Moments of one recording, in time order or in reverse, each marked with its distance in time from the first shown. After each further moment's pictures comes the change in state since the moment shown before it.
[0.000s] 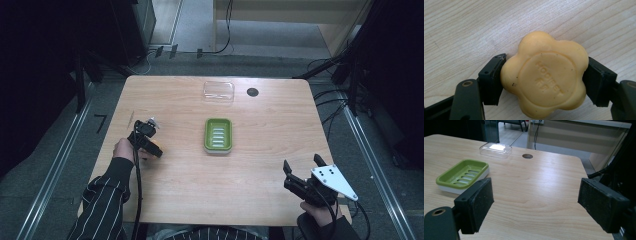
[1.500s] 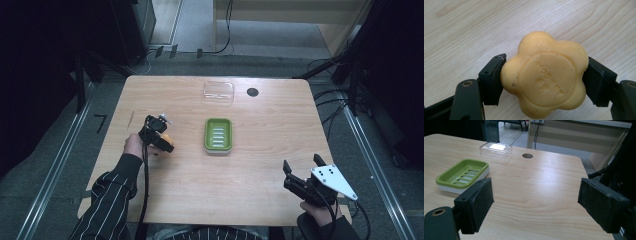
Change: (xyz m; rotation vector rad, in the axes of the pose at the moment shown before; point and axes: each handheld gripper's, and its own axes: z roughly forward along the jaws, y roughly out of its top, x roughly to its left) left arm -0.027 0.027 -0.008 -0.099 -0.034 0.094; right arm 0.000 0.000 0.000 0.003 0.002 0.002
